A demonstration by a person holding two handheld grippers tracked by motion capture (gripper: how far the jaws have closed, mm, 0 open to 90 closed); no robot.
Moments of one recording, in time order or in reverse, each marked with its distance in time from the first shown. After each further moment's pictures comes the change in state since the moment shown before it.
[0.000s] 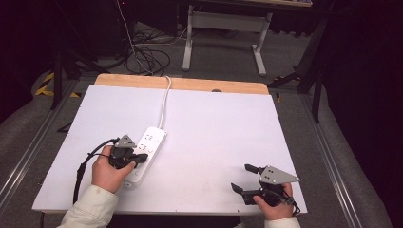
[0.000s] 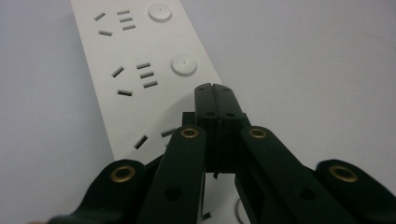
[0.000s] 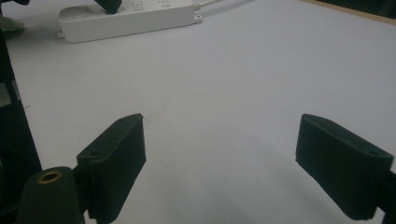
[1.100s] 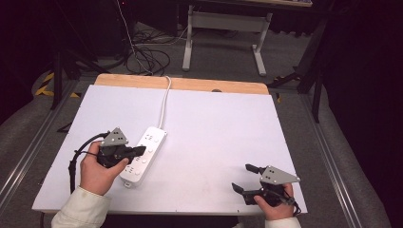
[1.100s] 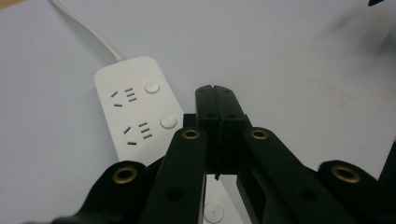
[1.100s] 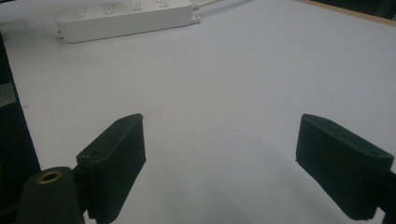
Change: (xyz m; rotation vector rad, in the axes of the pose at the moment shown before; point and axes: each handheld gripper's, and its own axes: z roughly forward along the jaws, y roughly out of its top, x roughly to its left) left arm -0.018 0.022 -0.053 -0.145 -0.013 0.089; right arm -0.001 -0.001 -0.002 -0.003 -0.005 0.001
